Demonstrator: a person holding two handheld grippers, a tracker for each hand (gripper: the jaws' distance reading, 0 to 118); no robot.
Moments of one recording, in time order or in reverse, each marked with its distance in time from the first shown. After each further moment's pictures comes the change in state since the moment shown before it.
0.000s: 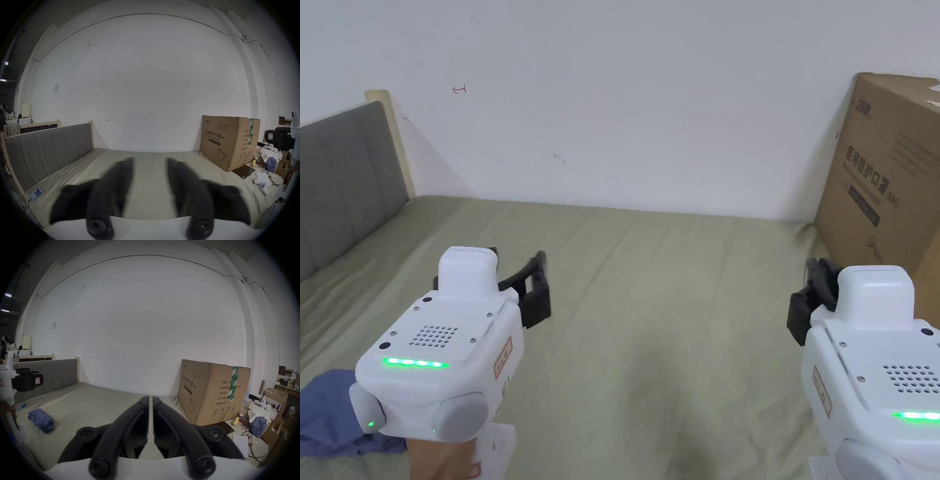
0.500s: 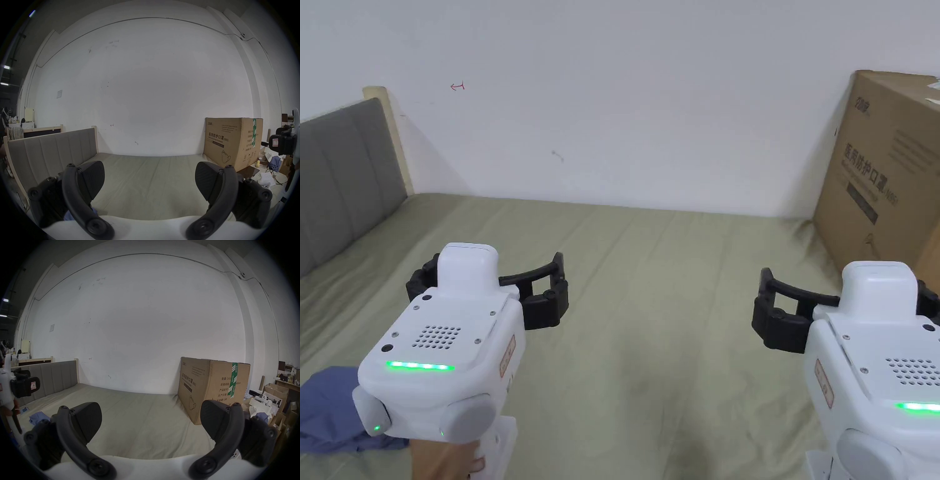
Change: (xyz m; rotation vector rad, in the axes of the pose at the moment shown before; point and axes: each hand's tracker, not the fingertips) left arm 0.004 0.001 0.005 0.052 0.031 -0.017; right arm 0.004 0.000 -0.001 -0.009 -0.010 -0.031
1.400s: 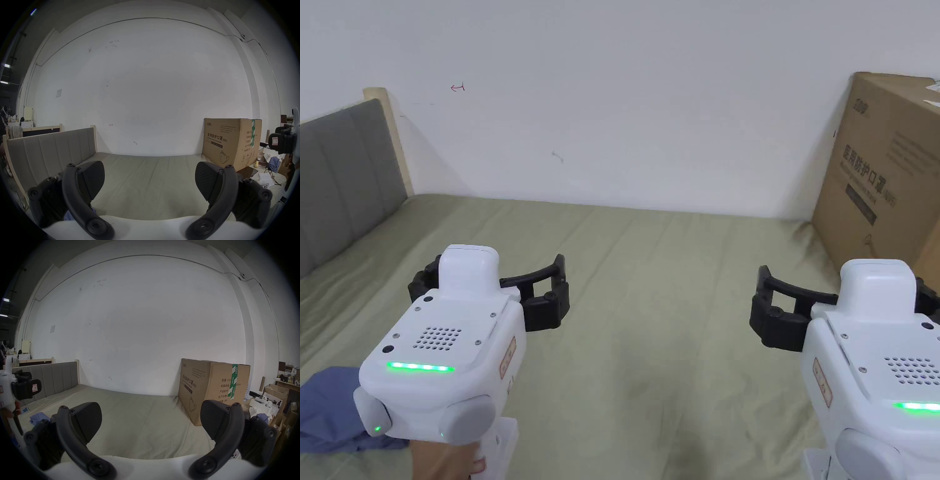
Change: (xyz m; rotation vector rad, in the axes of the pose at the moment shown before) left arm 0.000 -0.001 0.002 -0.002 -0.010 0.005; right arm -0.003 0.002 0.004 0.015 0.007 0.003
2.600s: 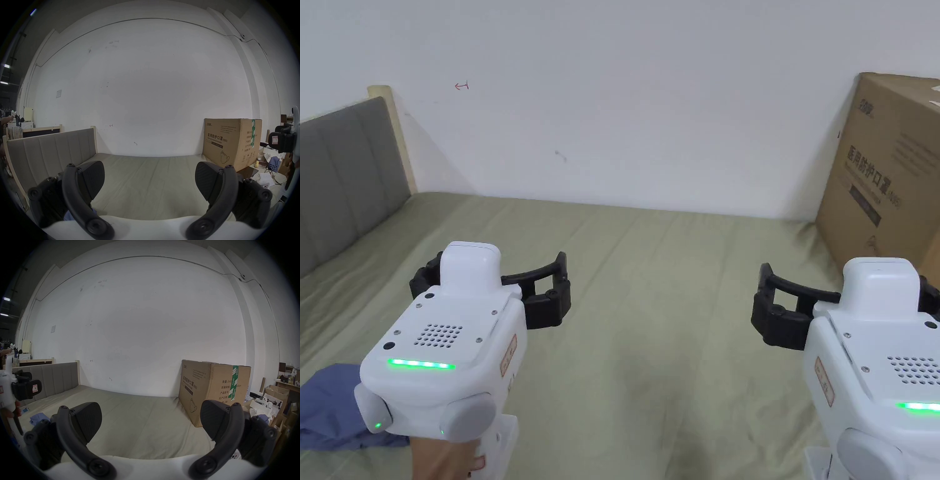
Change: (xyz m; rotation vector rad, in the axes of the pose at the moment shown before) left arm -0.003 0.001 0.000 0.005 0.000 -0.006; right arm -0.004 0.002 -0.002 0.008 0.004 0.001
